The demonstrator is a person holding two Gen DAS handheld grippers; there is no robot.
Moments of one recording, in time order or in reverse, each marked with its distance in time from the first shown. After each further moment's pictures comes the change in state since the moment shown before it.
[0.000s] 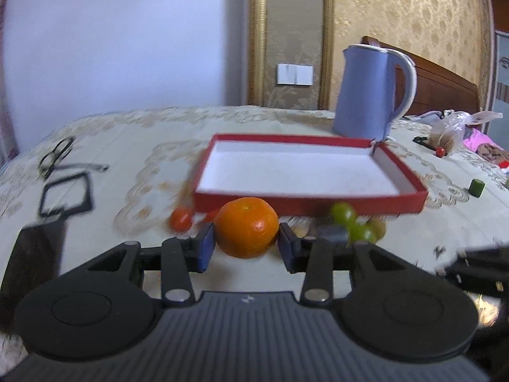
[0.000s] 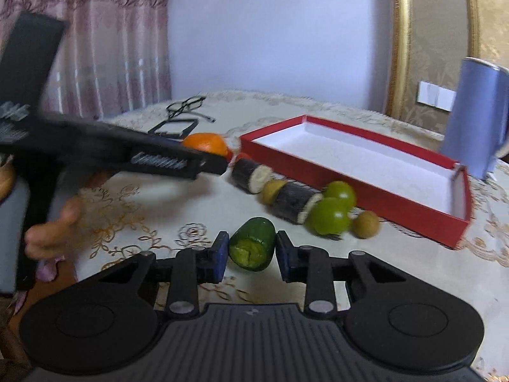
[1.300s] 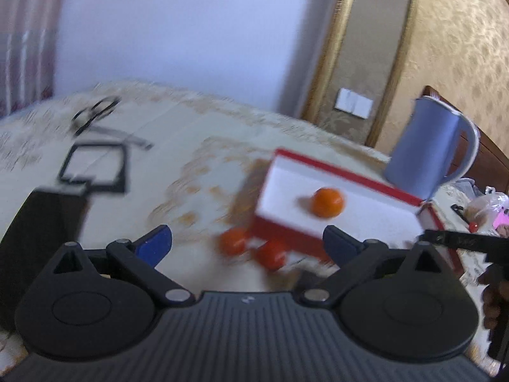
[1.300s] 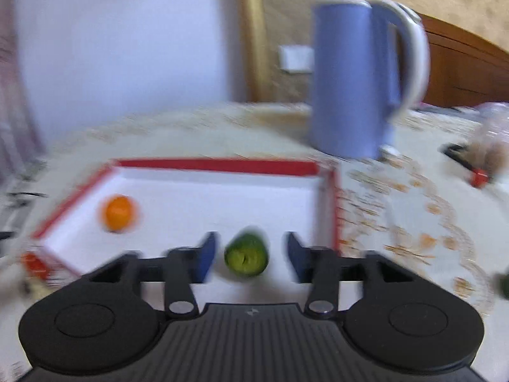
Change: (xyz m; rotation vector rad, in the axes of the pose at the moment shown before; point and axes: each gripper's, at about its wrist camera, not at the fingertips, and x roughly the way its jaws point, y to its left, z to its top) left arm 0.024 0.073 0.001 -0.324 0.005 0.095; right arm 0.077 -0.168 0.061 0.339 0.059 -0.399
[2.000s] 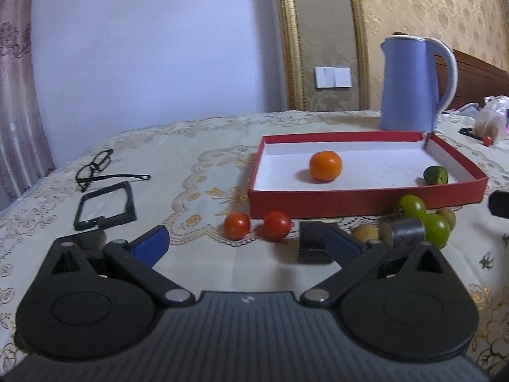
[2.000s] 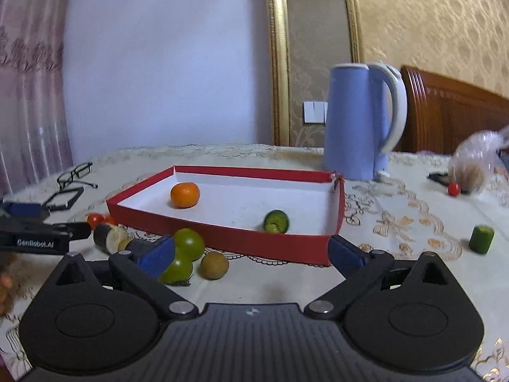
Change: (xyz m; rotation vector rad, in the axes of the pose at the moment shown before) left arm -0.010 -0.042 -0.039 0.369 -0.084 0.072; right arm -0.106 0.022 -0.088 -0.096 -0.249 0.097
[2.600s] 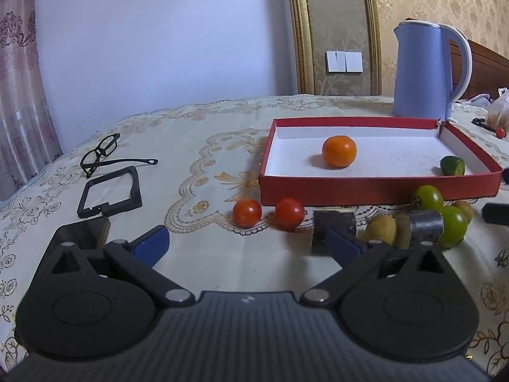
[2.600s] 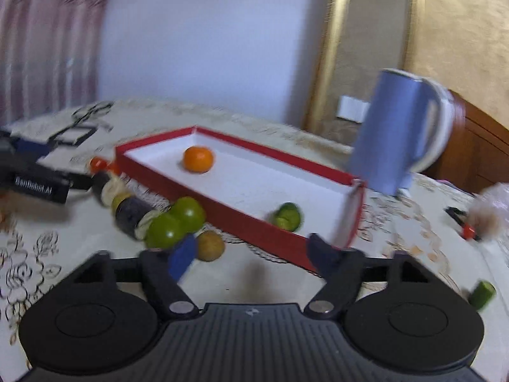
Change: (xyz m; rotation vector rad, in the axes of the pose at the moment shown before) left arm 0.015 0.003 -0.001 -0.010 0.064 0.050; right arm 0.027 0.006 0.006 -0.265 0.126 0.085
